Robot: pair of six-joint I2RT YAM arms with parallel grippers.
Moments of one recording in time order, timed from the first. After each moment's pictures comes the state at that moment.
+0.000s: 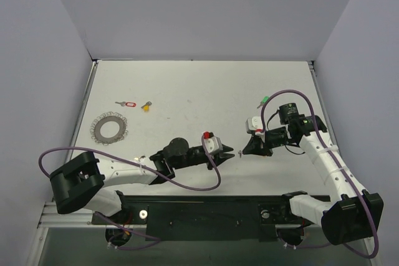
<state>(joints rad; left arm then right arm) -1.10 1.40 0.59 0.81 0.23 0.00 0.20 1.12 0.92 -1.08 -1.02 -1.24</state>
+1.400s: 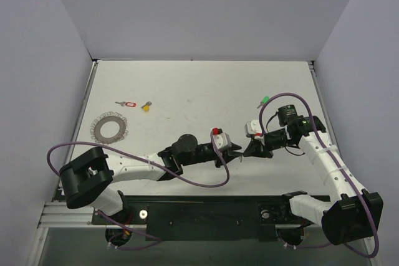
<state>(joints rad) -1.12 1.48 0.69 0.81 0.23 -0.02 0.20 1.12 0.91 -1.12 -1.00 -1.31</state>
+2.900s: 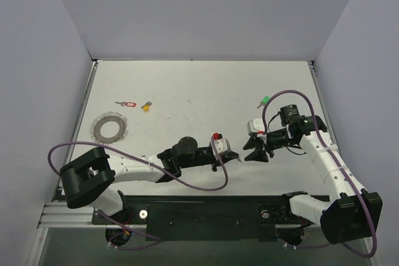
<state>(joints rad) -1.12 1.51 0.70 0.73 0.27 0.03 0.19 1.12 0.91 -1.13 -1.03 -1.33</state>
